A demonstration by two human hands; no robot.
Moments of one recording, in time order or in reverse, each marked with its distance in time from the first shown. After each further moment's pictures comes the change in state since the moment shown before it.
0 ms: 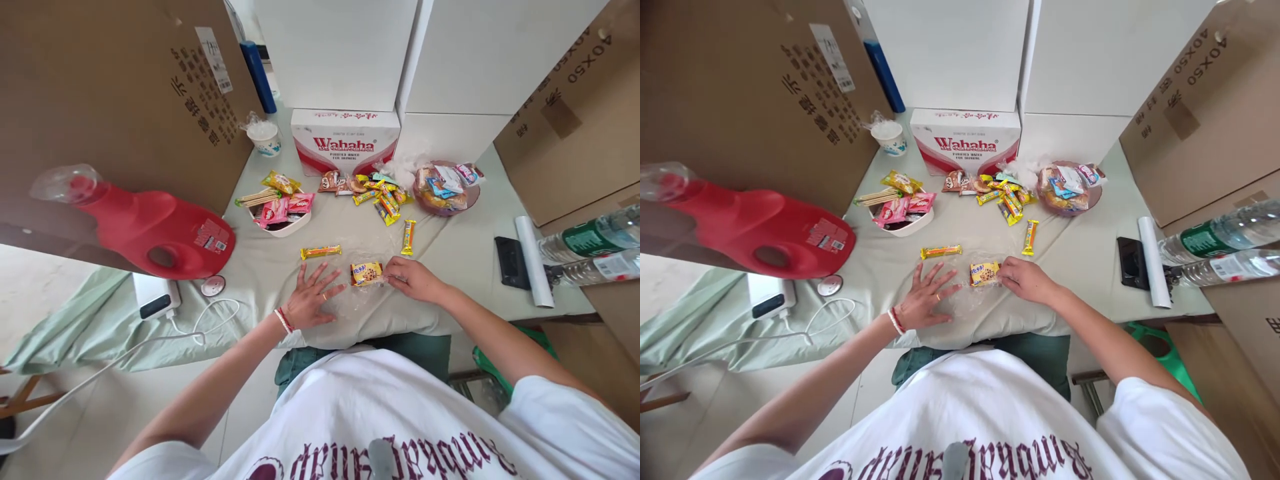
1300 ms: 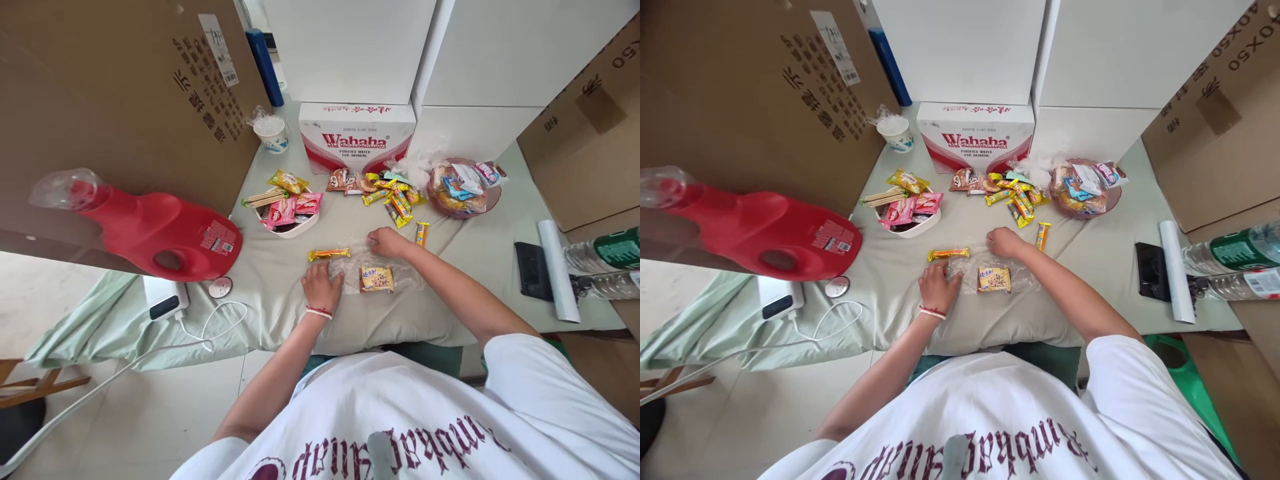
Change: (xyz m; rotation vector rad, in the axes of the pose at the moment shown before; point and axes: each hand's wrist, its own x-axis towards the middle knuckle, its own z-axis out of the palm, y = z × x) left_hand 0.058 0.008 0.041 -0.041 0.380 -0.931; right_hand 0.151 0.029 0.000 -0.343 -0.279 0.332
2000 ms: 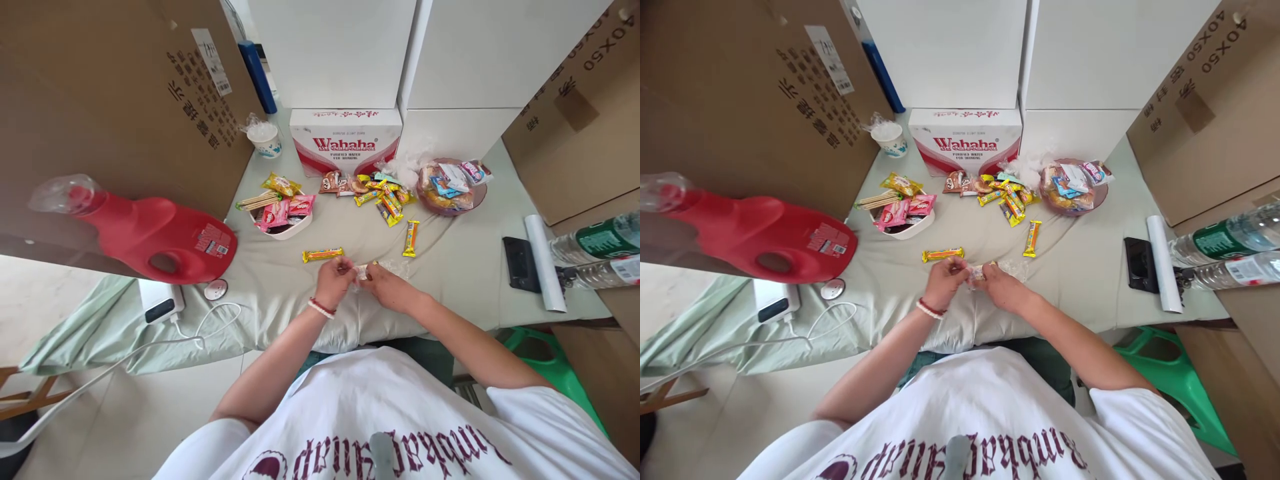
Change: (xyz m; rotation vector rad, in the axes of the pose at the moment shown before) left_hand 0.004 0.055 -0.030 -0.655 -0.312 0.165; right_hand -0.110 -0.031 0.072 0.116 0.183 -0.315
